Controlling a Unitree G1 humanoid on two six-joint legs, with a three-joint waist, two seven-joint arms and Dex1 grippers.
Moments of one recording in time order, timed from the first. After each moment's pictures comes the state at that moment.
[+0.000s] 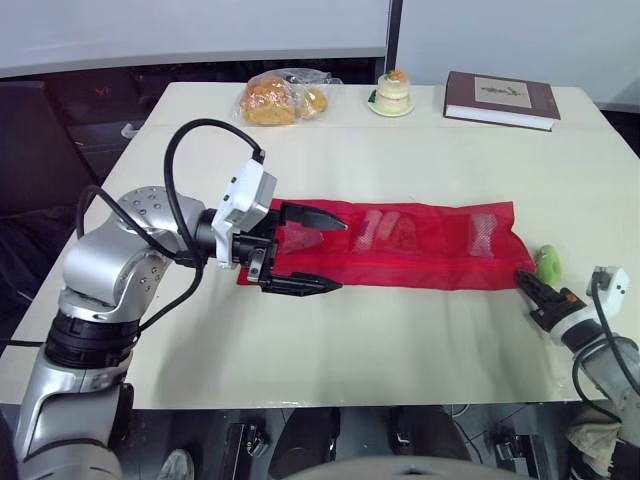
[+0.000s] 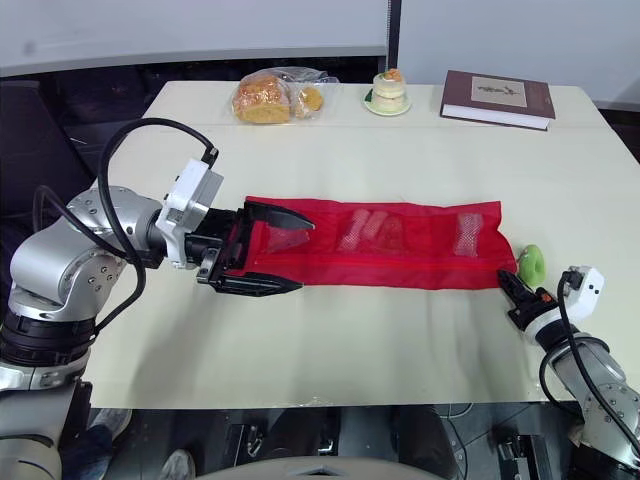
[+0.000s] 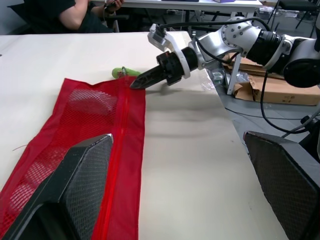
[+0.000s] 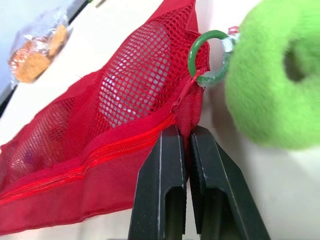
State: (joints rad) left arm -0.56 0.84 -0.02 -0.32 -0.69 0.62 -1.33; right arm 0.08 -0.31 -0.61 -0.31 0.98 0.89 0.23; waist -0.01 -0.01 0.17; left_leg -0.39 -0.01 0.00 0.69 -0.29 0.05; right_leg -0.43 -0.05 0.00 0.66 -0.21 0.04
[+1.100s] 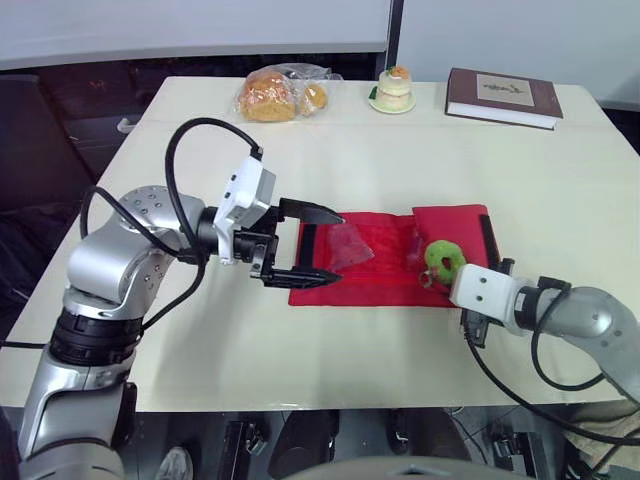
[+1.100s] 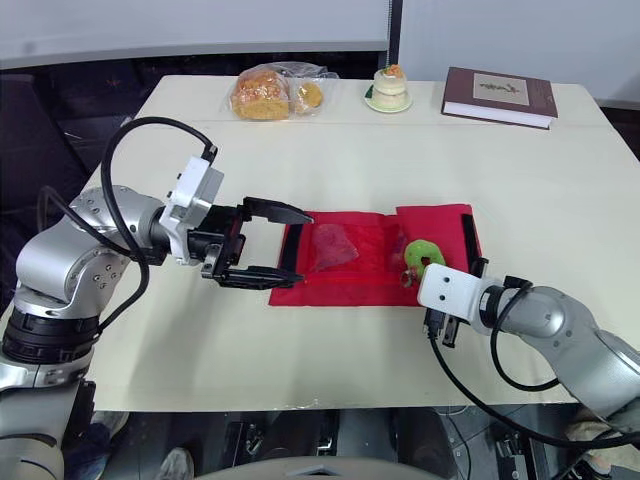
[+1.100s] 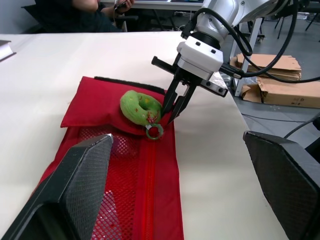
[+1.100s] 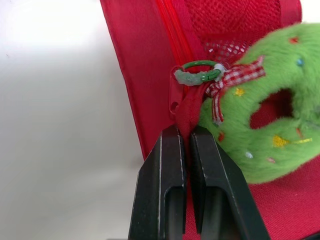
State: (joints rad) left arm -0.56 0.83 -0.02 -0.29 -0.66 0.60 -1.32; right arm -0.20 -1.06 0.32 -0.74 0.18 0.73 0.61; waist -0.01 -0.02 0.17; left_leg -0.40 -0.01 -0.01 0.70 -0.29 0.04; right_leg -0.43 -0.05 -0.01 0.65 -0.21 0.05
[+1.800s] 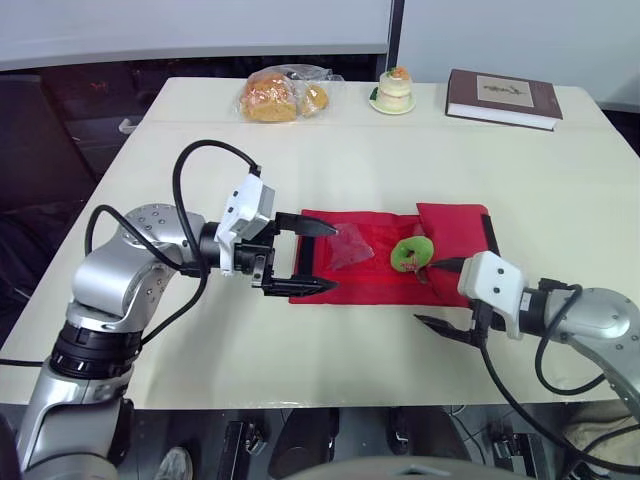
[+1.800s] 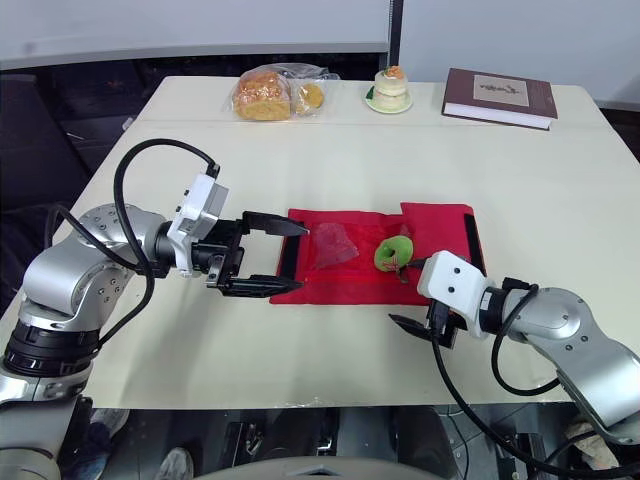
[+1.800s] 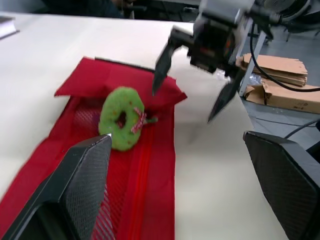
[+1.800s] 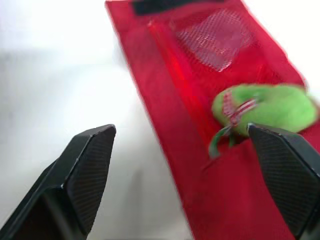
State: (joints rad) left arm -0.46 0.83 0.00 -0.28 -0.64 0.61 -1.25; right arm -0.08 -0.82 0.03 -0.78 0.40 0.67 0.73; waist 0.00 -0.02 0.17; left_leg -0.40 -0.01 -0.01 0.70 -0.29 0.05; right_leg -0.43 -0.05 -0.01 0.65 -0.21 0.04
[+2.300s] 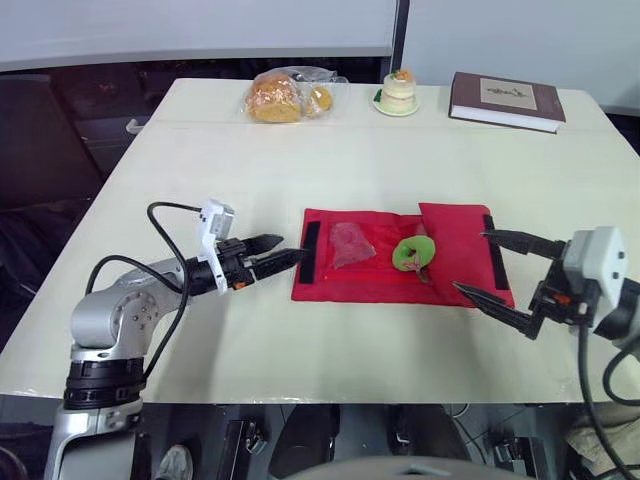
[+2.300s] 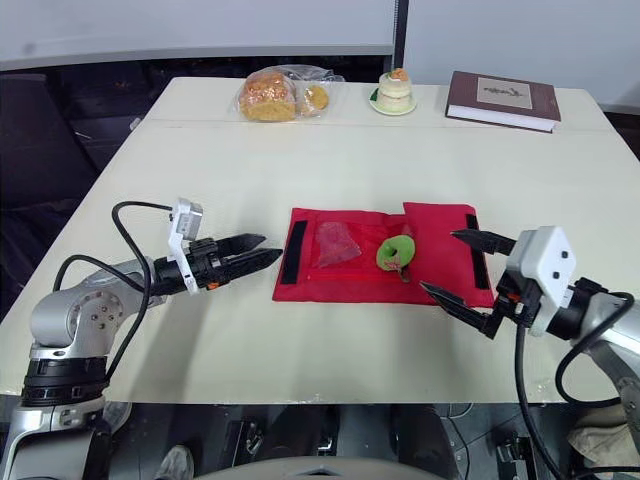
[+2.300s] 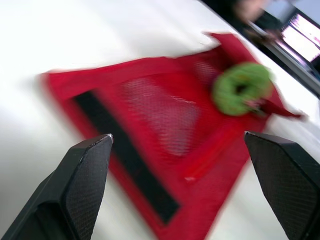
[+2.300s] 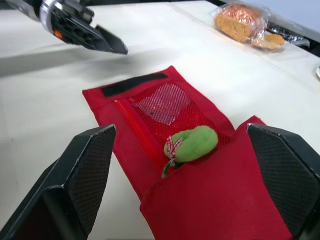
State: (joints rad) left arm -0.29 0.66 0.23 -0.09 -0.76 0.93 -0.82; right arm 0.10 -0.77 -0.41 -0.78 0.69 0.58 0.80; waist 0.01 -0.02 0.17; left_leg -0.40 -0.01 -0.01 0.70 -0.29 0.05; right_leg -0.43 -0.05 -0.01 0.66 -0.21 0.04
